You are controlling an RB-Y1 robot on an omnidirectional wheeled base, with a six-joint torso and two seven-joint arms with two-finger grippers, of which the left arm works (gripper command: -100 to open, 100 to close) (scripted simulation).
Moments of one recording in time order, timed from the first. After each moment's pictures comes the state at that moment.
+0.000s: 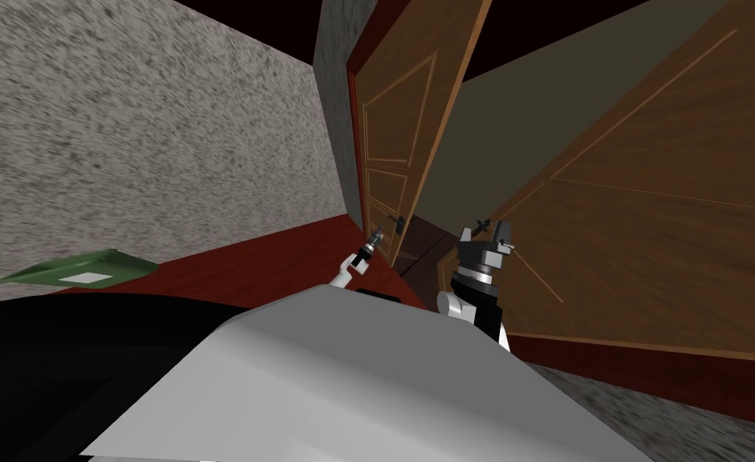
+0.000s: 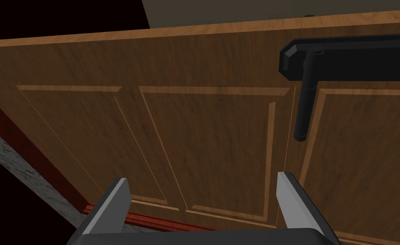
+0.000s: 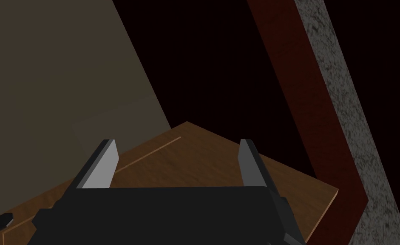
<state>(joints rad) -0.12 0.09 -0.32 -1.32 -0.09 -0.46 0.22</state>
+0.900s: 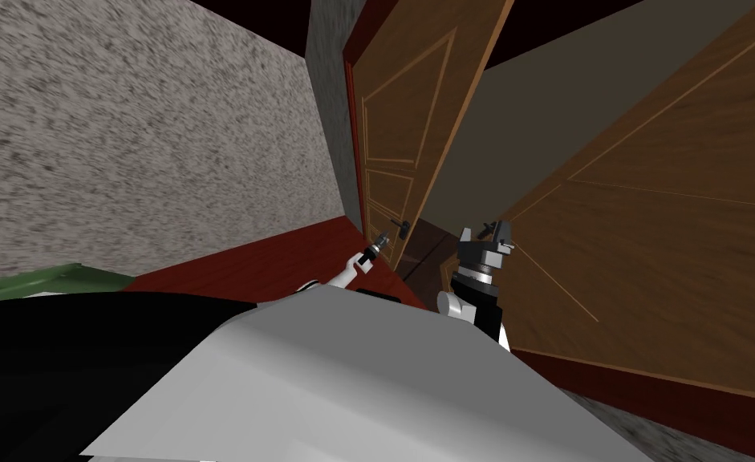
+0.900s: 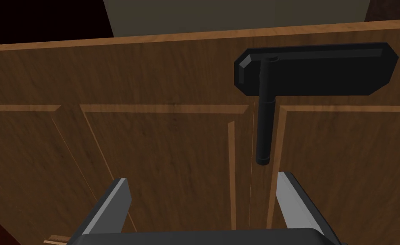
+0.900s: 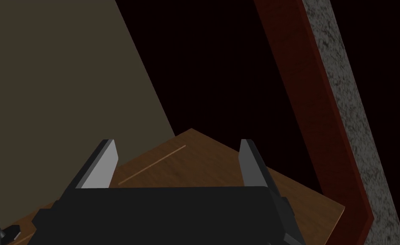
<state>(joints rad) -0.25 0.07 -0.39 -1.10 -0.12 -0.46 0.29</state>
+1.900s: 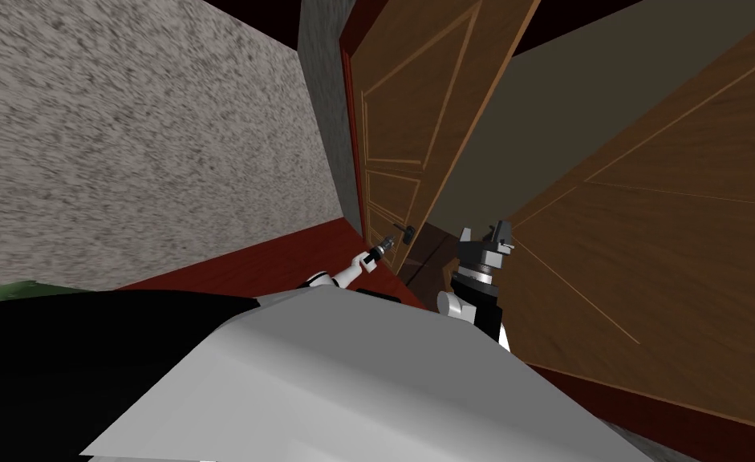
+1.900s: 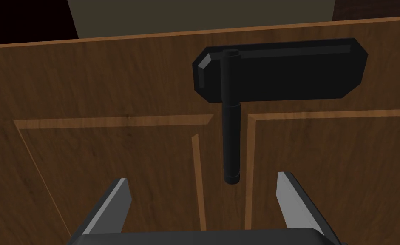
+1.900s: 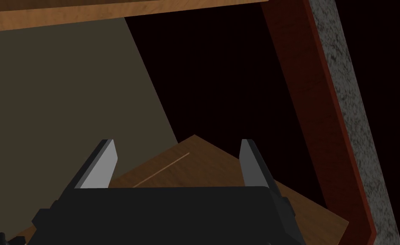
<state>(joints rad) -0.39 0.04 -0.45 -0.89 -0.15 -0.46 0.35</state>
